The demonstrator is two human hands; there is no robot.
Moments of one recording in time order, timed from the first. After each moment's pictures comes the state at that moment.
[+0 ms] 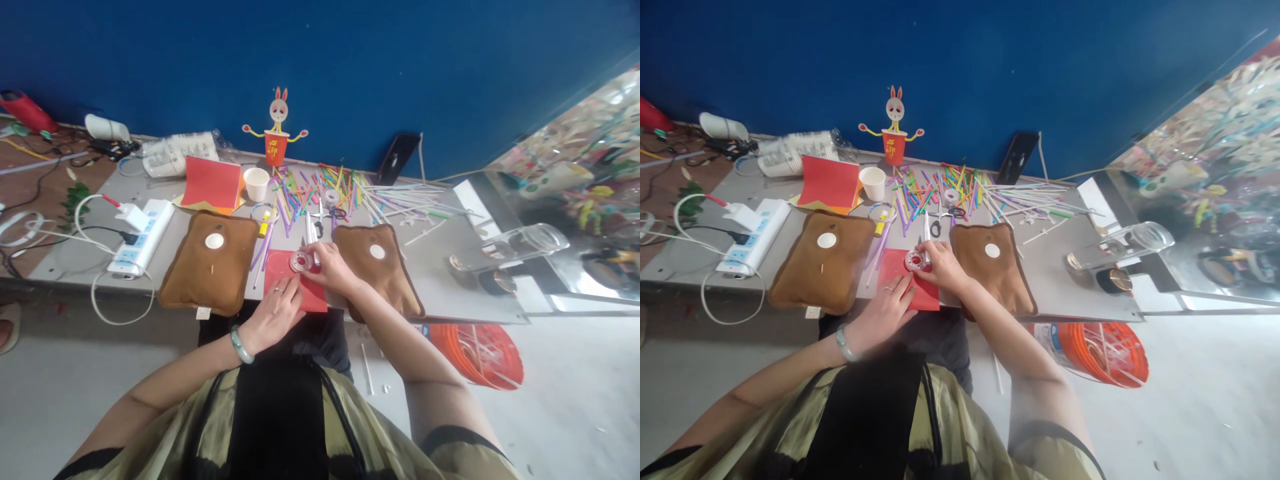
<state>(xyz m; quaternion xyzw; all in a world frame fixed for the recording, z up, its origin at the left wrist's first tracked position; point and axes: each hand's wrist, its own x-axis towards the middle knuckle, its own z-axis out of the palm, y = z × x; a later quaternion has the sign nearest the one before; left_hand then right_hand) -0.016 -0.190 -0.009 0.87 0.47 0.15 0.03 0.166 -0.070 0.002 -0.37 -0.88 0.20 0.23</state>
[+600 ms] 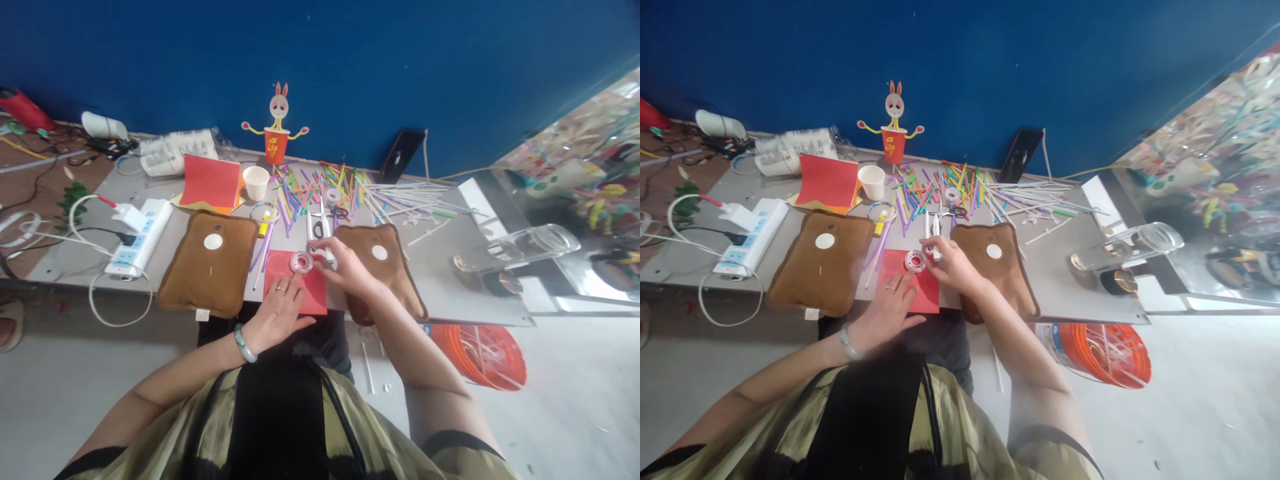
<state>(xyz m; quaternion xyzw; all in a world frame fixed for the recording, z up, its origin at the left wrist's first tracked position) -0.009 -0.185 -0.007 0.86 0.49 0.14 0.02 0.179 -0.074 0.038 -0.37 -0.86 0.25 0.26</state>
